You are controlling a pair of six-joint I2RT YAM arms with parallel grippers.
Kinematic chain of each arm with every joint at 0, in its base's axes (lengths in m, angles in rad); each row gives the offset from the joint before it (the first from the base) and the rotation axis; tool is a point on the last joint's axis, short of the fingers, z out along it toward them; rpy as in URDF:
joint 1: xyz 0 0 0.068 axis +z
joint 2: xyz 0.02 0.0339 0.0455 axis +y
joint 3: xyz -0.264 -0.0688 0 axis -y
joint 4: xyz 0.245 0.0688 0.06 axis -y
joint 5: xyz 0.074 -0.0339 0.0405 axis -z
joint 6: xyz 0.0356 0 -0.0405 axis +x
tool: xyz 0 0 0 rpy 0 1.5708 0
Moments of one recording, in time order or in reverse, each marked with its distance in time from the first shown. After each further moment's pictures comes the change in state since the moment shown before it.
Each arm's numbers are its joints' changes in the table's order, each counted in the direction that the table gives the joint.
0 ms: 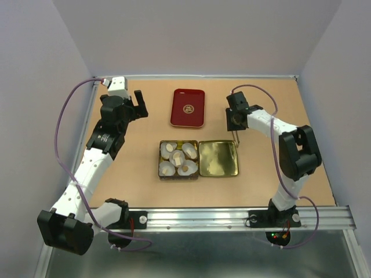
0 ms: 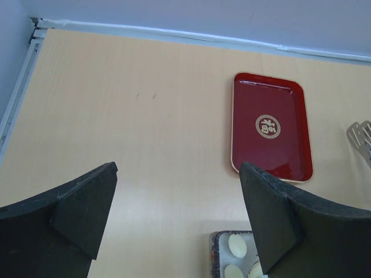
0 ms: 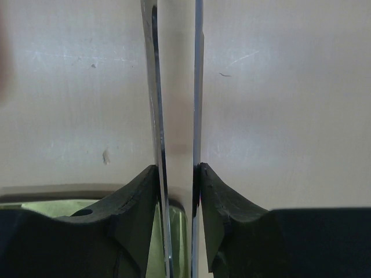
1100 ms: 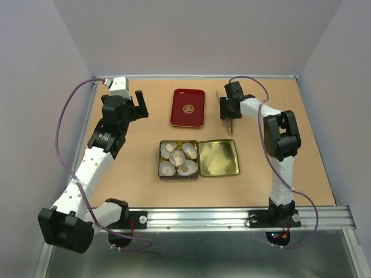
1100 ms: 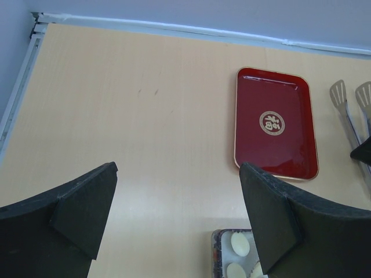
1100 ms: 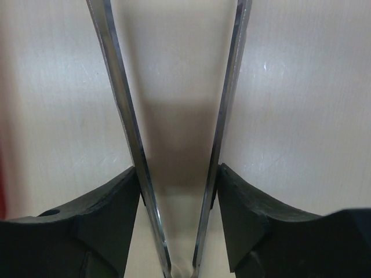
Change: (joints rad) left arm -0.004 0.014 0.000 -0.006 -0.010 0.003; right arm -0.074 0.370 0.345 0.048 -0.082 -0.016
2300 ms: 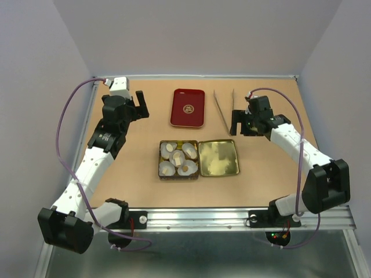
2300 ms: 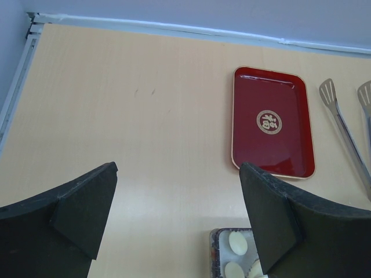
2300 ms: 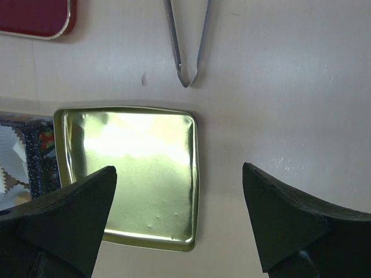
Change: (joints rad) left arm -0.006 0.000 0.000 0.000 0.004 -0.002; right arm -0.004 -0.743 -0.531 -0.115 -0.158 0.051
